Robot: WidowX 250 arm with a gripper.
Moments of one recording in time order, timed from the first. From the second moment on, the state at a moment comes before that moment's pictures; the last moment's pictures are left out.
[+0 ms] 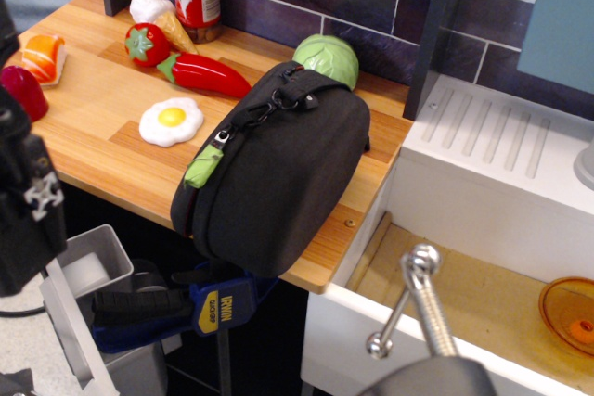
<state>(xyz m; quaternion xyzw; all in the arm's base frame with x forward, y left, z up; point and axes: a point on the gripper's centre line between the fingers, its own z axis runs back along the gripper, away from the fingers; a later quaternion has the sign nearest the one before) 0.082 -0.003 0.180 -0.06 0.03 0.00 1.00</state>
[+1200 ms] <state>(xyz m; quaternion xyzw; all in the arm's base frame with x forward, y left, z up) 0.161 0.001 0.134 -0.05 -0.03 -0.02 1.00</state>
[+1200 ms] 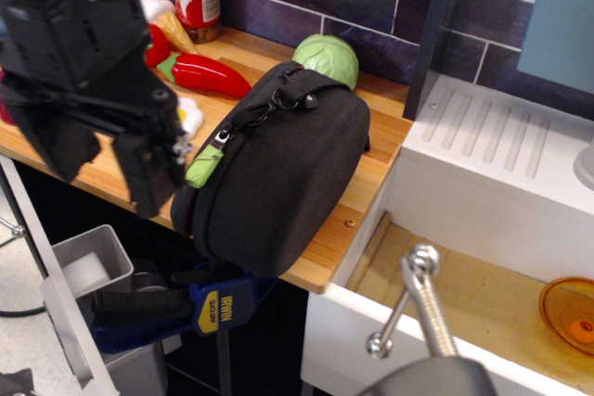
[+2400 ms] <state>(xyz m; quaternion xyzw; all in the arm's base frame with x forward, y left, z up) 0.209 -0.005 0.096 -0.02 -0.01 -0.03 1.00</state>
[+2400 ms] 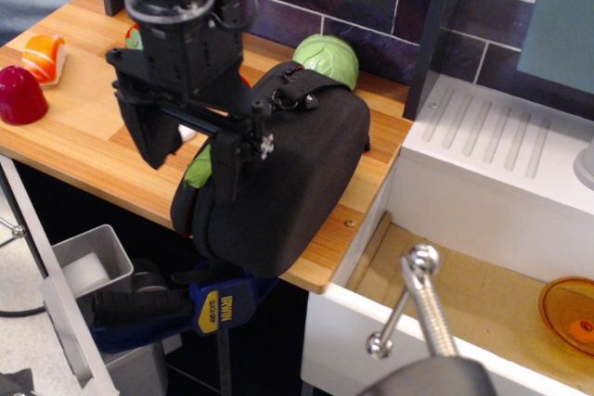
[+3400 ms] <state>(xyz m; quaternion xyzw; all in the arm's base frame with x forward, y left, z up) 0.168 0.002 0.071 0.02 0.01 -0.03 1.00</state>
